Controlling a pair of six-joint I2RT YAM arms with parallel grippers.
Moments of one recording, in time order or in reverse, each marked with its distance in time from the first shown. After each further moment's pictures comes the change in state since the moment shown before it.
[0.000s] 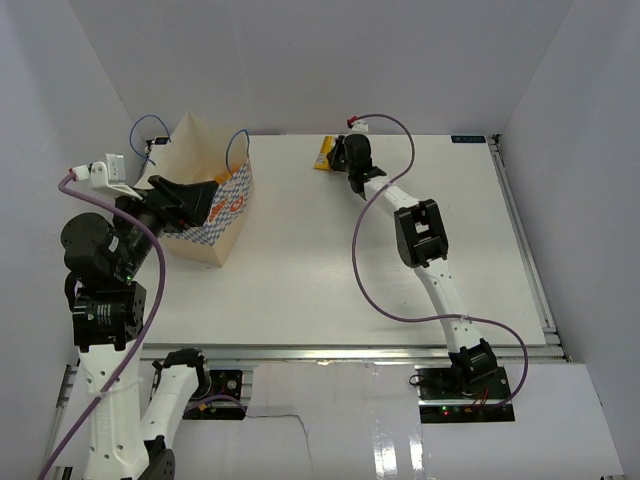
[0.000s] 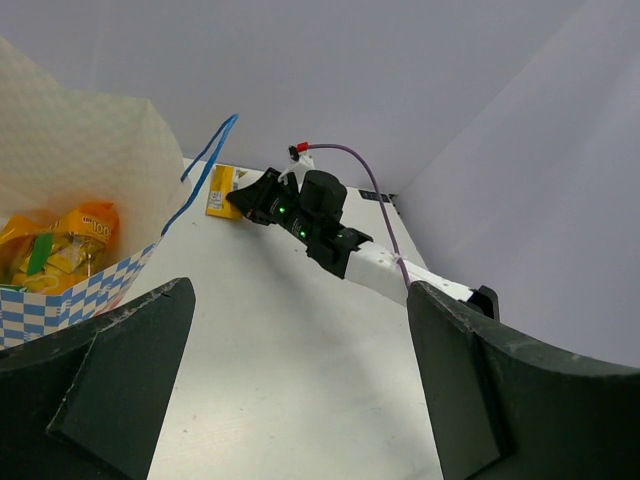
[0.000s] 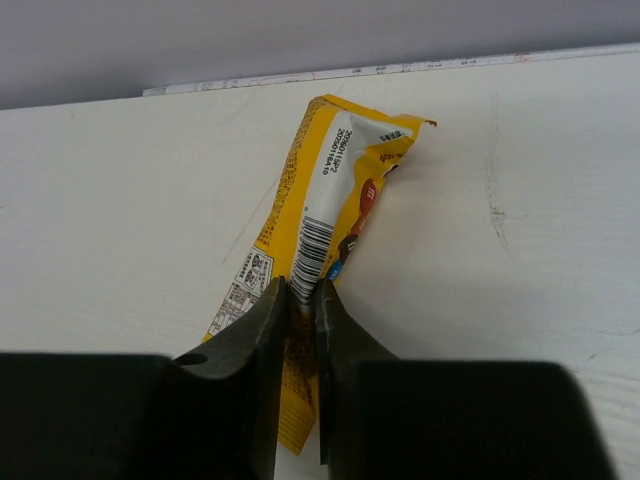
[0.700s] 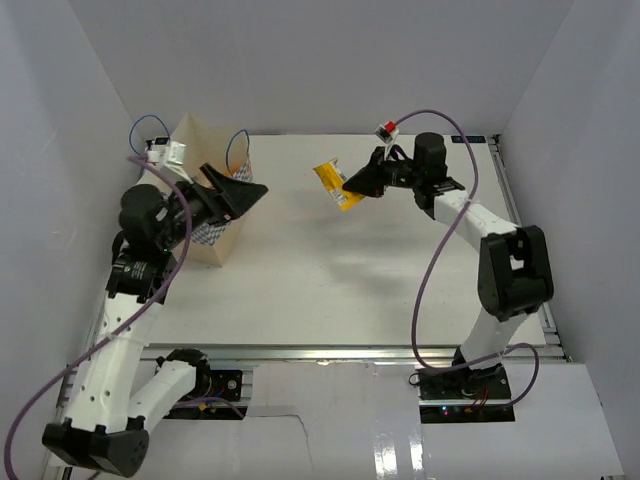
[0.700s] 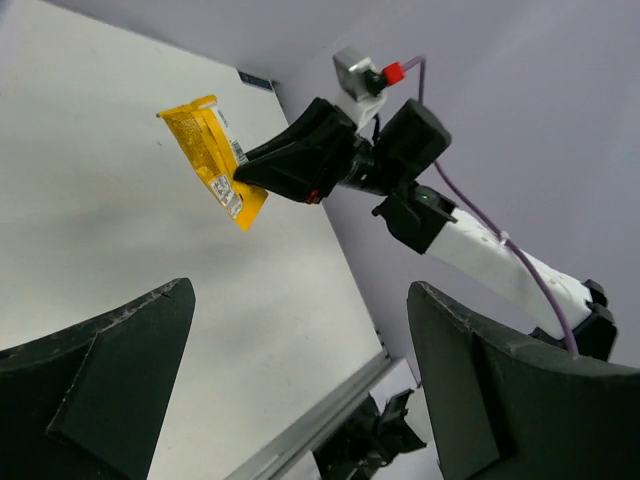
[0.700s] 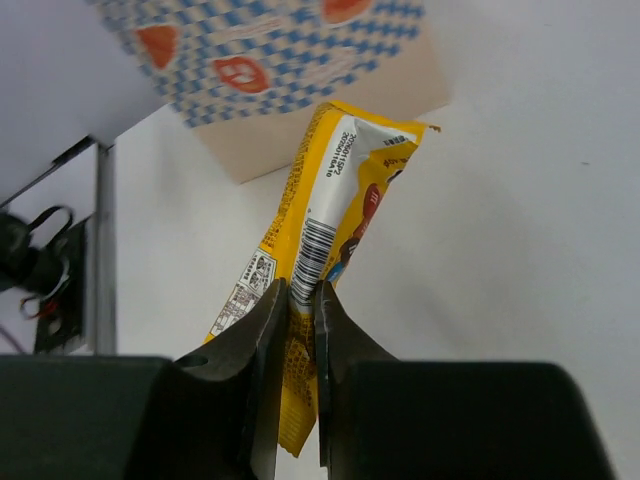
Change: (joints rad) left arm -0.145 0.123 -0.143 0.183 0.135 -0.249; right arm -0.134 -0.942 -1.021 0.106 -0.993 -0.229
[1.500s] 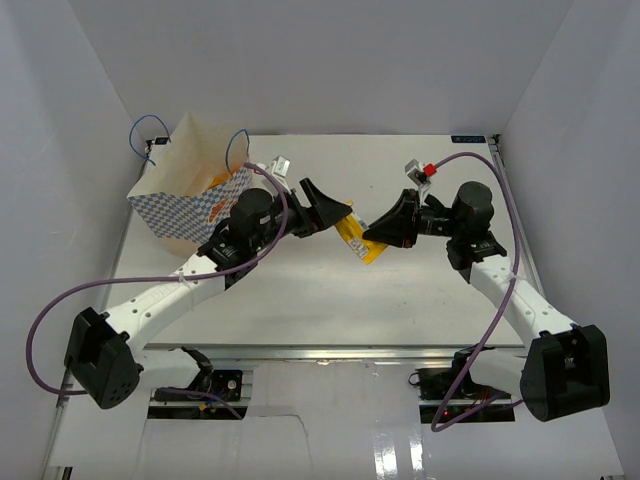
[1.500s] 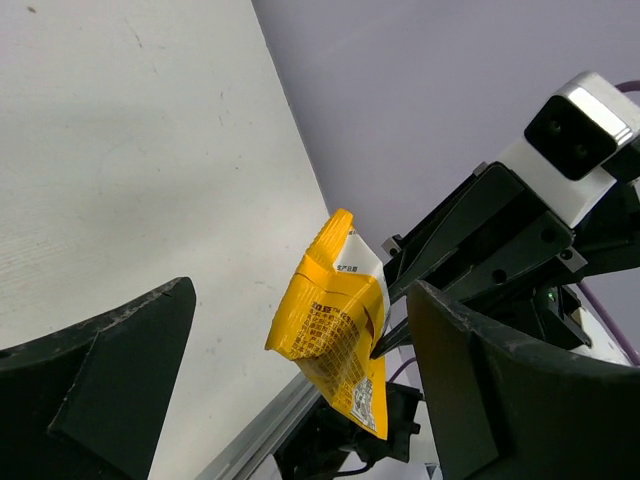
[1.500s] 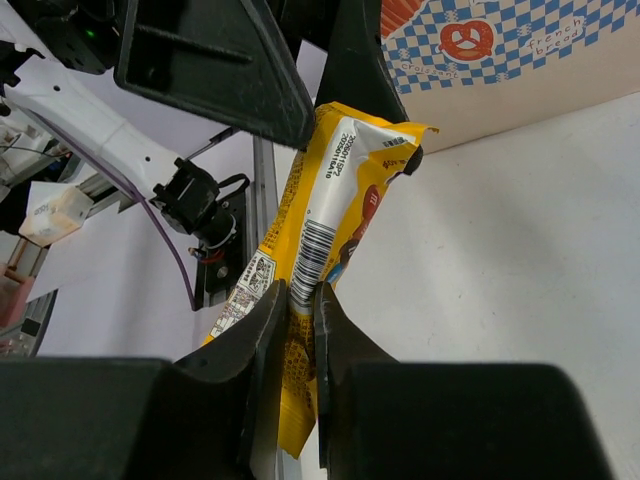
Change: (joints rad) left arm -0.607 0.393 -0.110 0.373 -0.394 -0.117; right arm -0.021 -0.682 -0.567 0.174 -0.248 0.260
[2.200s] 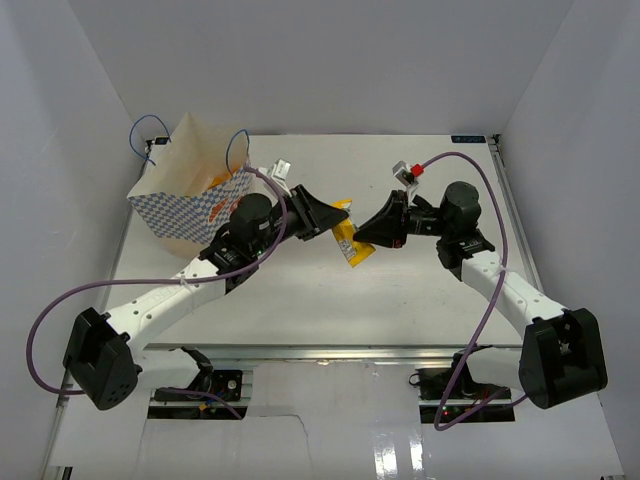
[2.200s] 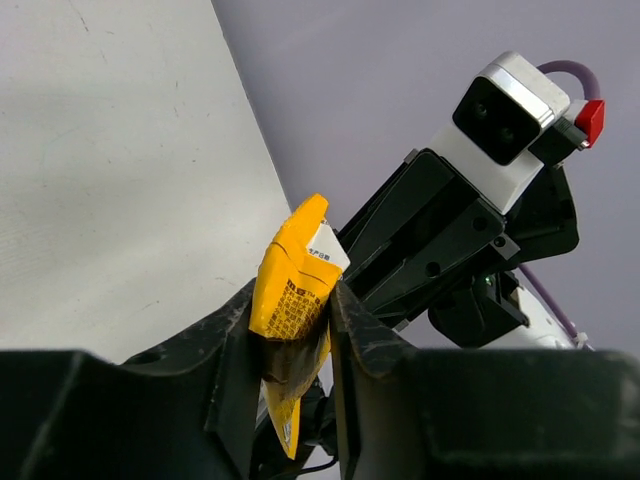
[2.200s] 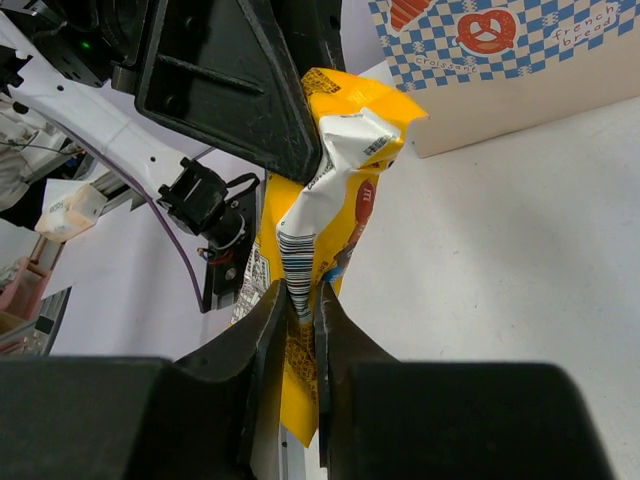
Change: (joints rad) left arm -0.024 0.006 -0.036 0.094 0.039 -0.079; right arm 0.064 0.070 0.000 0.077 0.034 0.040
